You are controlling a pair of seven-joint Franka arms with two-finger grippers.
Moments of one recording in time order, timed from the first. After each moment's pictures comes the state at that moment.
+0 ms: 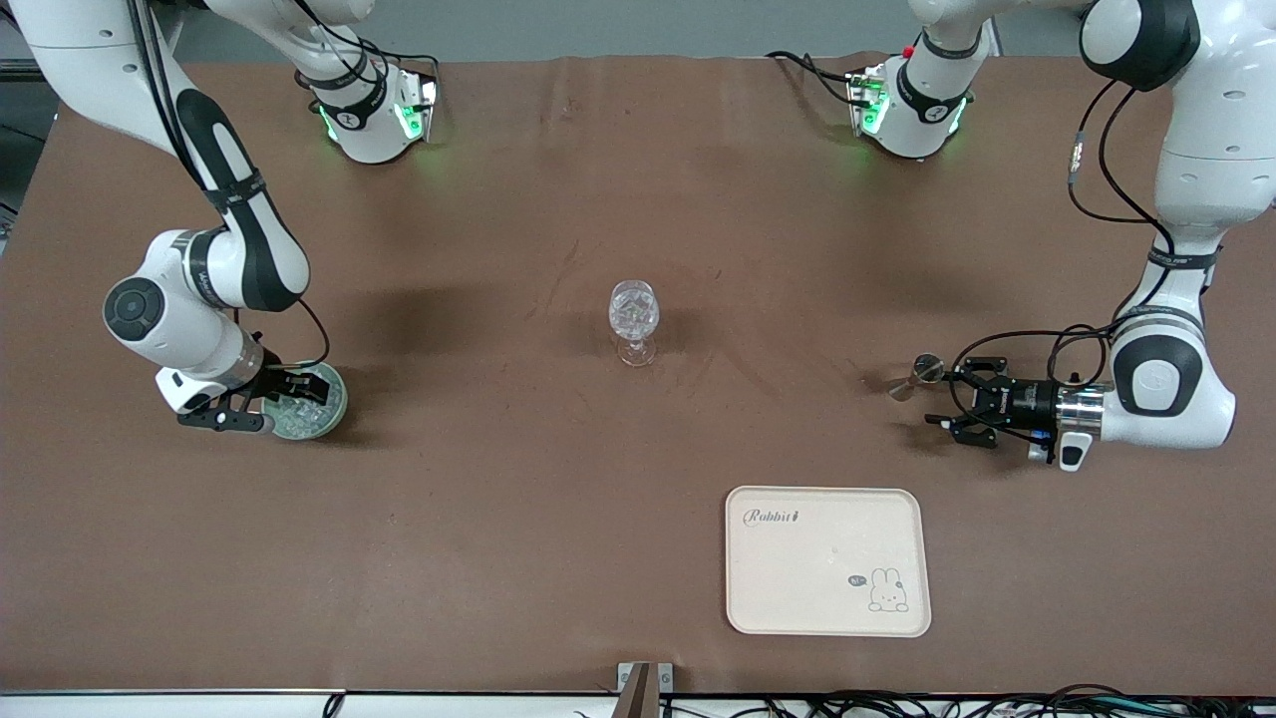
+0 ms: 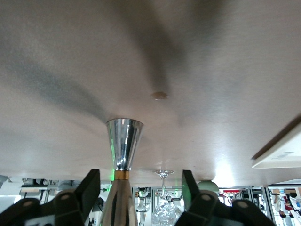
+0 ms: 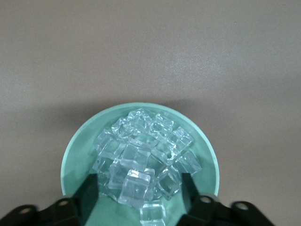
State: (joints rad) left arm 0.30 0.78 -0.11 -1.66 -0.77 1.73 -0.63; right arm -0.05 0.36 0.00 -2.17 0.00 2.53 0.04
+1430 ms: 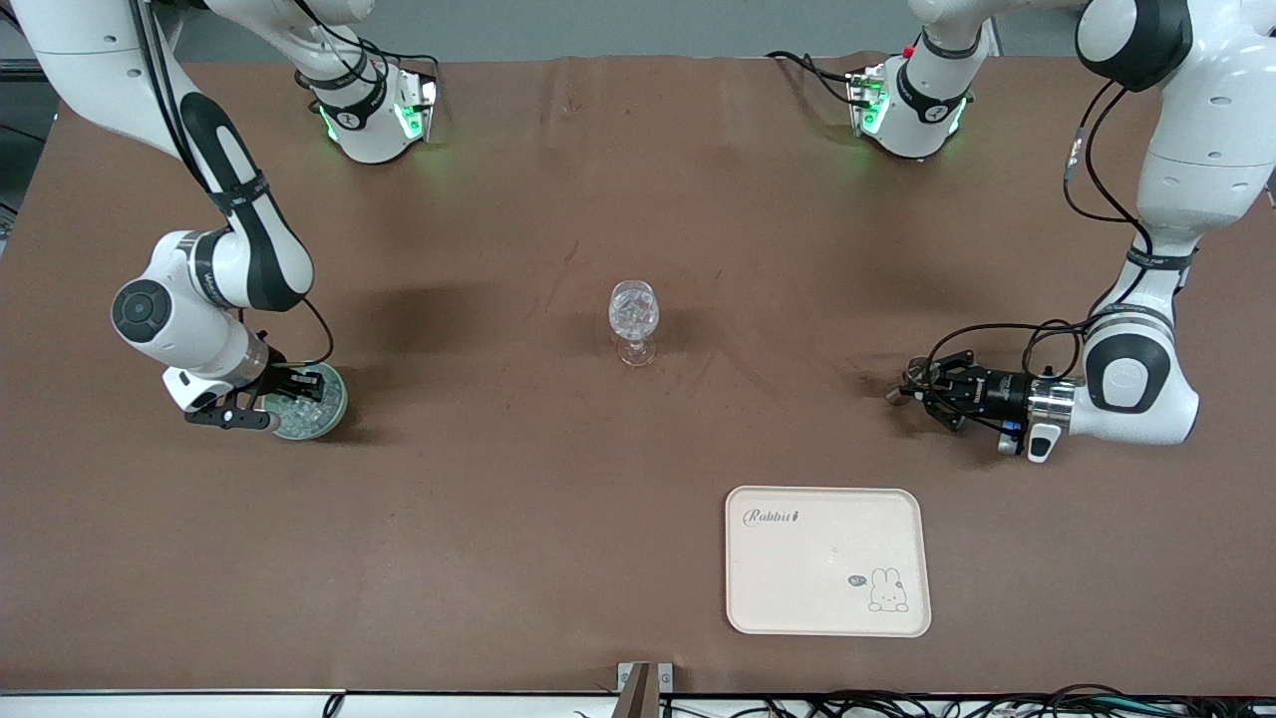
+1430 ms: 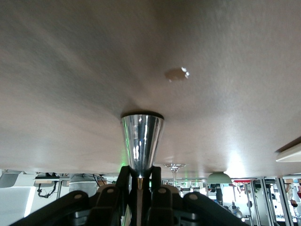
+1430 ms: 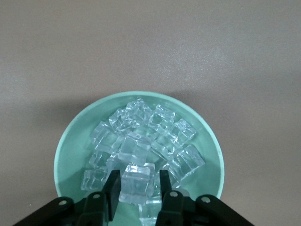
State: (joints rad) left arm 0.29 0.78 -0.14 -1.70 -0.77 1.73 -0.59; right arm -0.05 0.37 0.00 -2.18 0.00 2.53 0.04
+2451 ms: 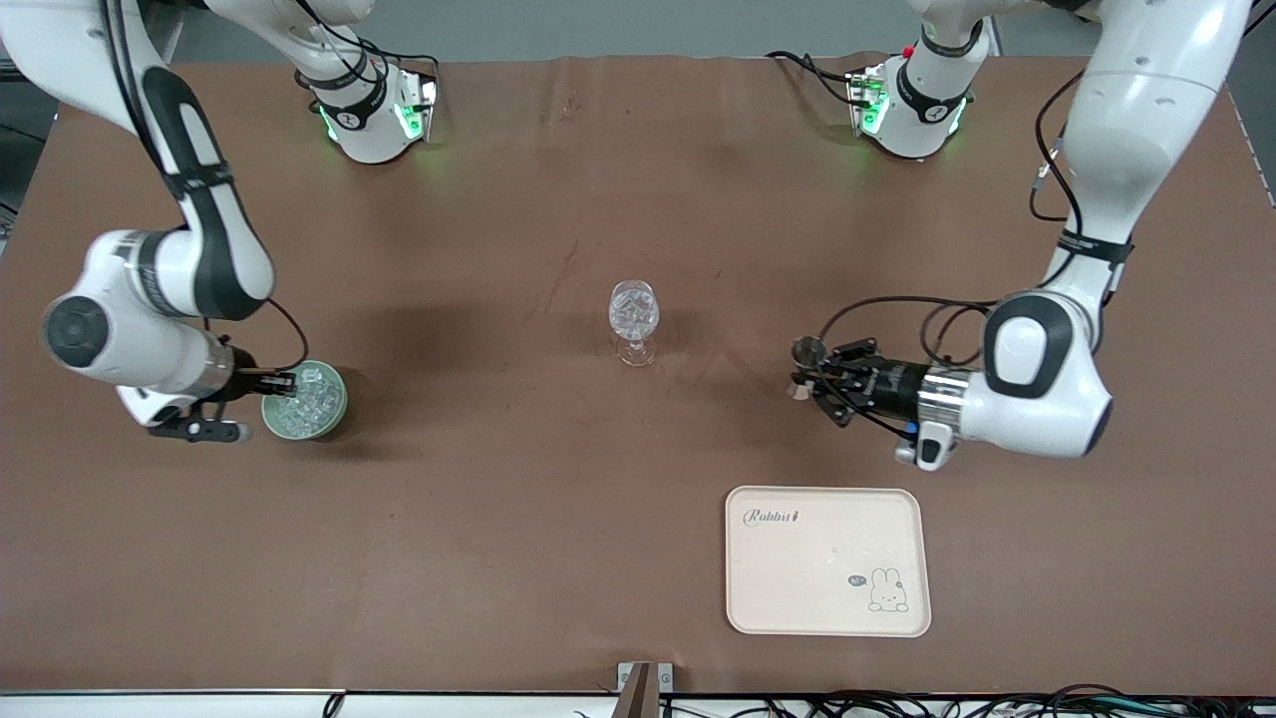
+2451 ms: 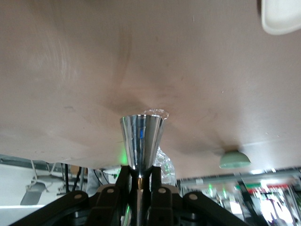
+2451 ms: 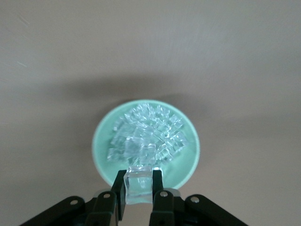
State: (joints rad) left arm 0.03 0.59 -0.32 -1.63 -0.73 1.83 -0.95; right arm -0.05 0.30 0.00 -1.91 0.00 2.09 0.04
